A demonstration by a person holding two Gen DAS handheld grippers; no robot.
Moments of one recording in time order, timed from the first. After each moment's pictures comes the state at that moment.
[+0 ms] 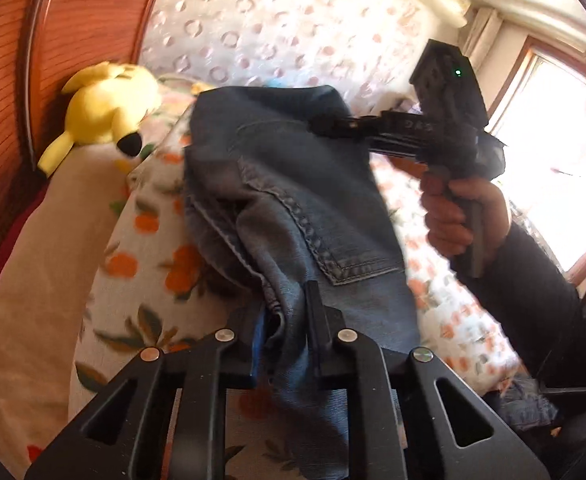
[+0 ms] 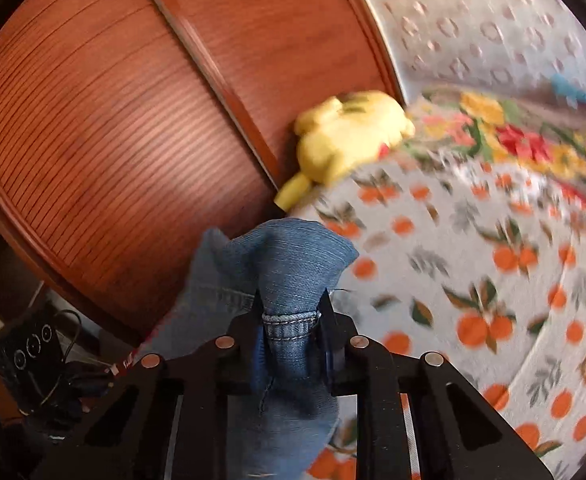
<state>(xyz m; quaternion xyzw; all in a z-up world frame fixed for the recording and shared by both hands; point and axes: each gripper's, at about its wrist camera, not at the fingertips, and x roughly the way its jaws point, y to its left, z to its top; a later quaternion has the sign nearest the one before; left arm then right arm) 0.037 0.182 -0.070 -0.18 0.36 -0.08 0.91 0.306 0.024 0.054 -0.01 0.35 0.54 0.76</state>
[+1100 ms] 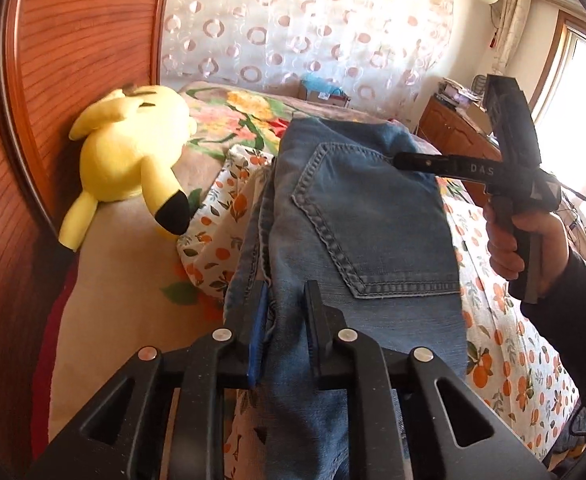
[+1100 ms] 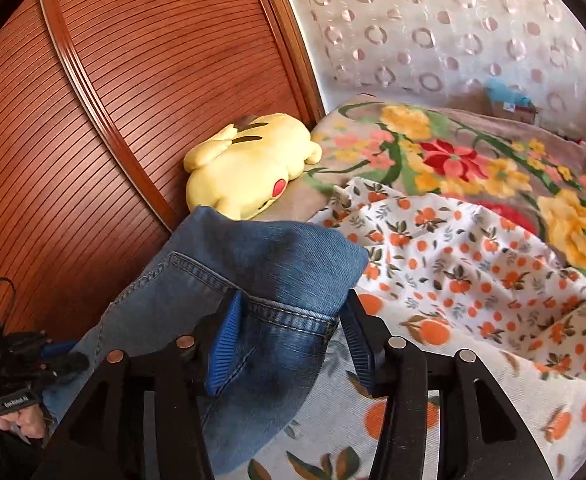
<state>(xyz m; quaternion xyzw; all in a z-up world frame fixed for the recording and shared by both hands) 0.191 0.273 -0.063 -0.12 0.39 -0.01 0.91 0.440 0.091 0.047 -0.02 0.36 0.41 0.84</state>
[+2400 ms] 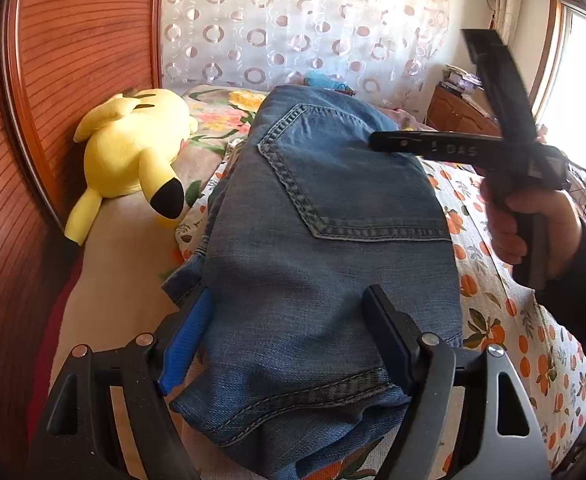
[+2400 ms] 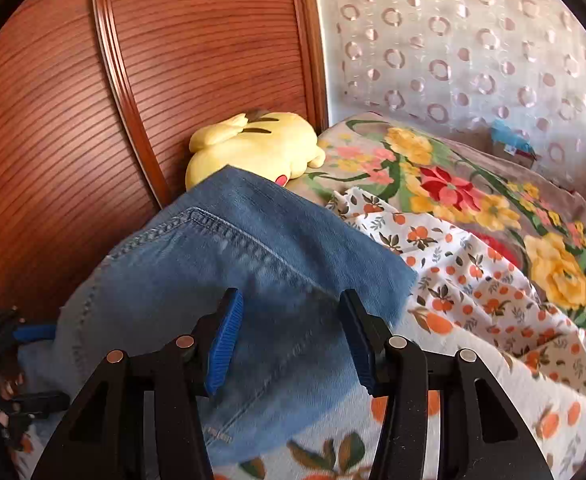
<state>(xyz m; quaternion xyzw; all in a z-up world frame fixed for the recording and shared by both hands) 0.176 0.228 -0.087 -0.08 0.40 0.01 0.92 0.390 0.112 0.064 -0.09 0.31 0.41 0.85</state>
